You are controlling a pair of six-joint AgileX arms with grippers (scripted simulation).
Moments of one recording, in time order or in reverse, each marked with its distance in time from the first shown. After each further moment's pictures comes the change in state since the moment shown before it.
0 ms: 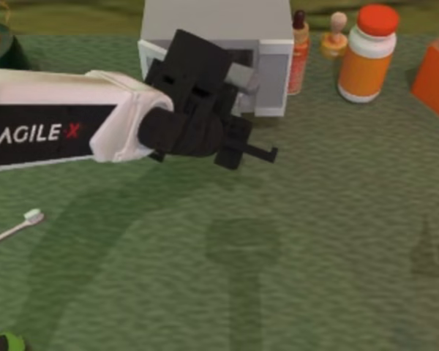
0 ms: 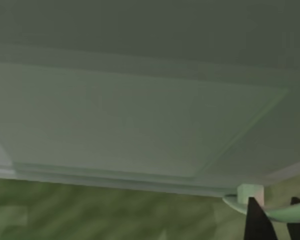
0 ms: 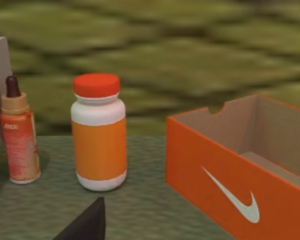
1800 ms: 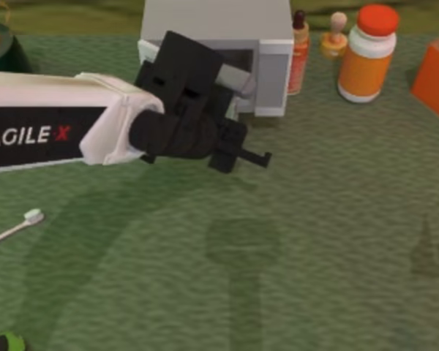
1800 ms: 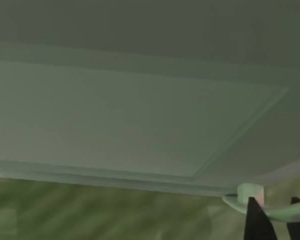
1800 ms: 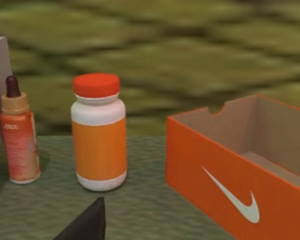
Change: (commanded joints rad) left arm 0.015 -0.022 -0.031 0.010 0.038 0.044; right arm 0.000 0.000 0.000 0.000 0.000 0.000
